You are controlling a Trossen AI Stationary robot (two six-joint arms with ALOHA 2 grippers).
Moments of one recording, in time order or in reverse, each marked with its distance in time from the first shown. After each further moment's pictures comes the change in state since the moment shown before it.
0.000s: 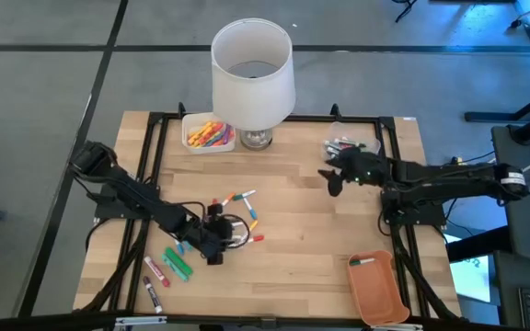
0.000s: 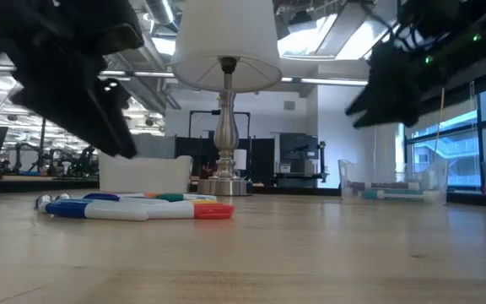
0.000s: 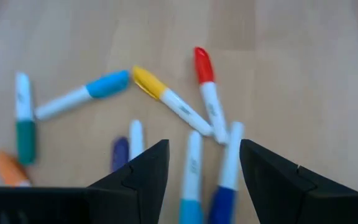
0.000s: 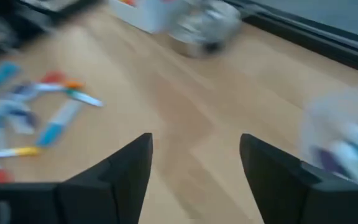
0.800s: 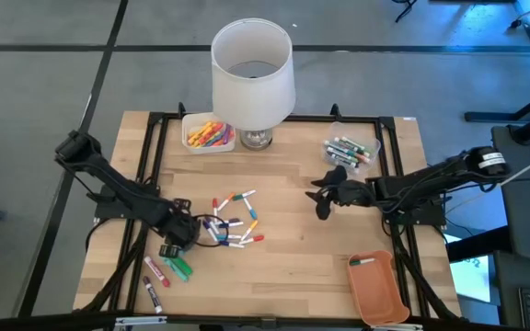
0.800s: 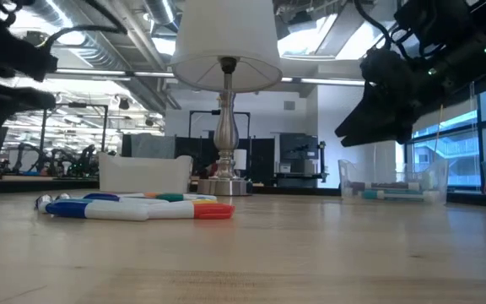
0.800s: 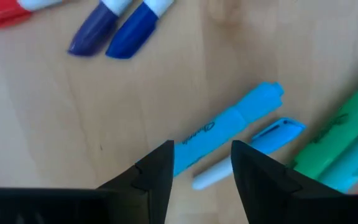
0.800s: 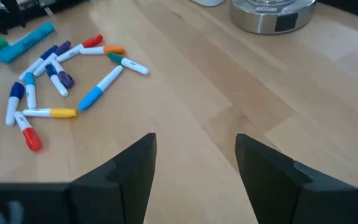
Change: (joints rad) left arm -0.067 -0.199 -0.015 -0.734 0.356 0.024; right arm 0.284 0.309 -0.026 0.270 0.176 0.066
